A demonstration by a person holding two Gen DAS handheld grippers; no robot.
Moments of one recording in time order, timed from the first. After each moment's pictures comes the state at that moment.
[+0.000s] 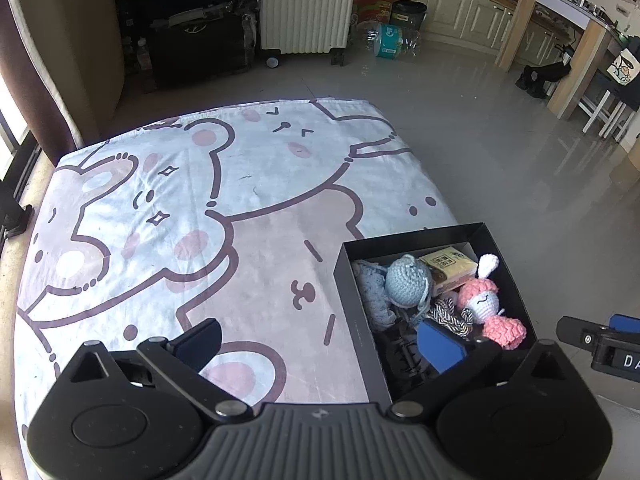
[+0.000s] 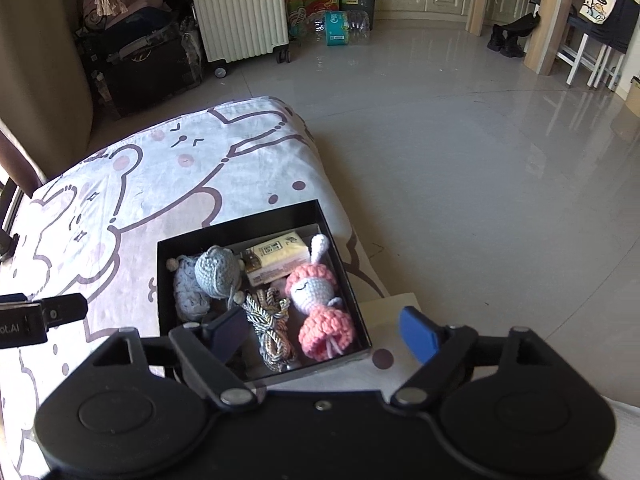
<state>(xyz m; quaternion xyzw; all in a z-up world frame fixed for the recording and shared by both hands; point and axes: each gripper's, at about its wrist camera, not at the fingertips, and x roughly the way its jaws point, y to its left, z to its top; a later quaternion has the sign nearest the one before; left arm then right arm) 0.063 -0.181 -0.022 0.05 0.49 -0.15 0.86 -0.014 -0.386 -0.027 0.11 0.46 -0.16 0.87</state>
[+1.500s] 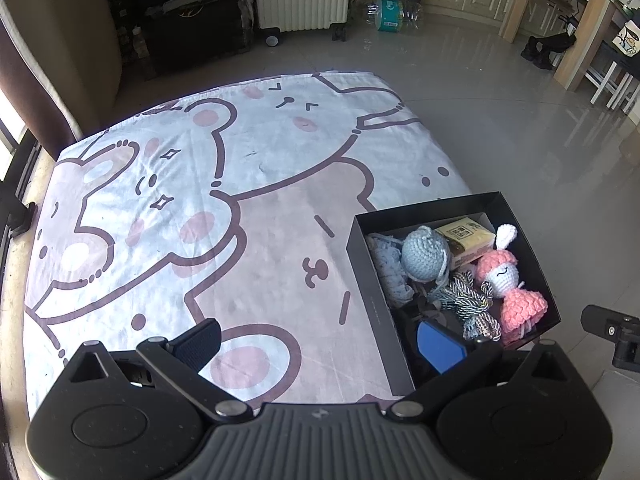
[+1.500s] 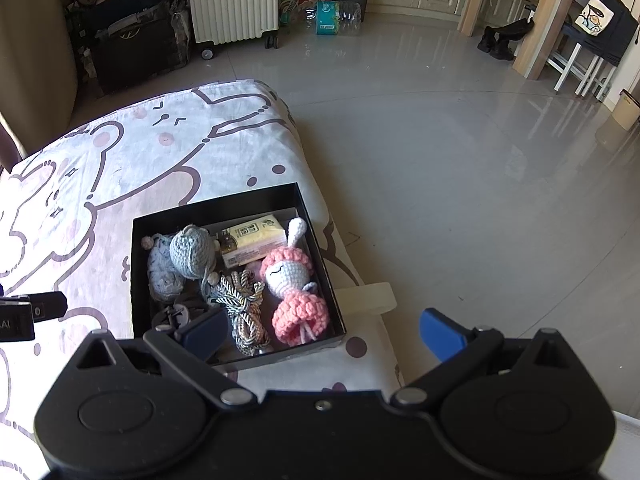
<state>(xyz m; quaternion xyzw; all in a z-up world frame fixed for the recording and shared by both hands) 0.068 -0.183 -0.036 0.08 0.51 -0.15 0.84 -0.016 -0.382 -0.033 0.07 0.48 -0.18 0.85</state>
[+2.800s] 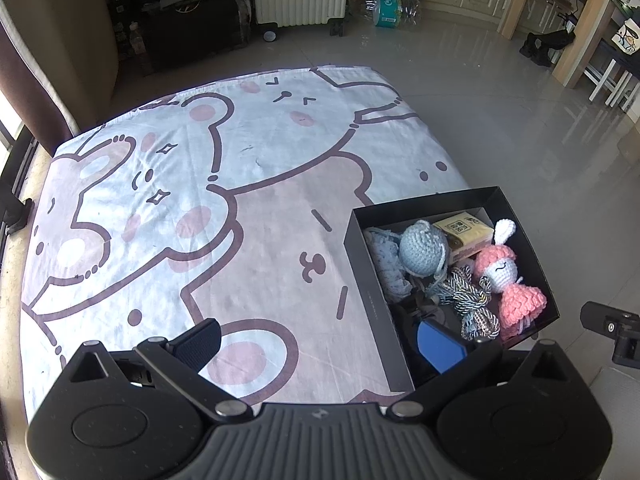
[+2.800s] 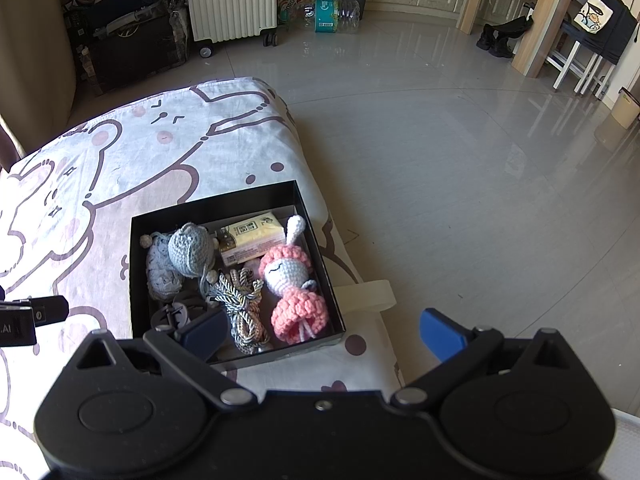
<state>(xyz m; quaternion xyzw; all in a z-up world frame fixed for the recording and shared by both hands) 0.067 -0.184 -0.041 0.08 0.52 -0.15 0.84 -0.015 -0.382 -0.033 0.07 0.48 -0.18 0.85</state>
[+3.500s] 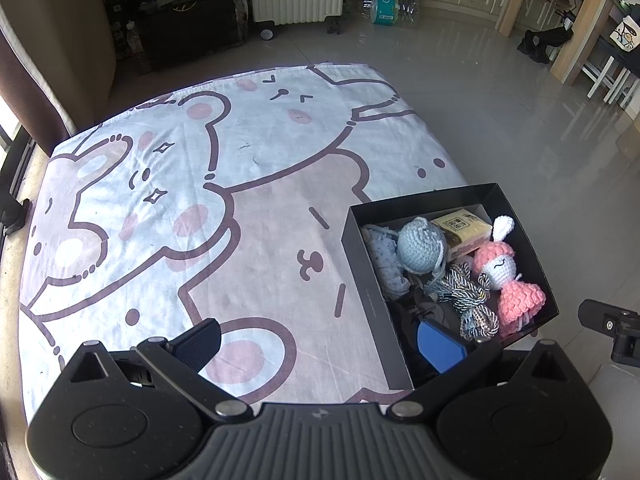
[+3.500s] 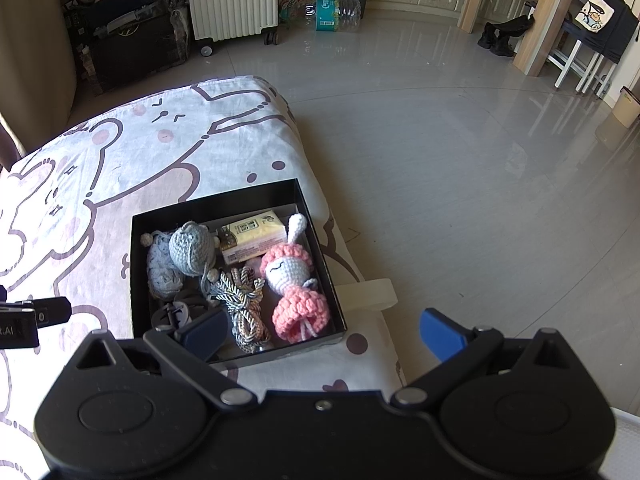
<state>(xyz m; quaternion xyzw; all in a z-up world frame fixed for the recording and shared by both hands) 0.067 -0.185 -0.042 0.08 0.52 -0.15 0.84 -0.015 -0.381 -0.033 0.07 0.48 -0.18 0.85</state>
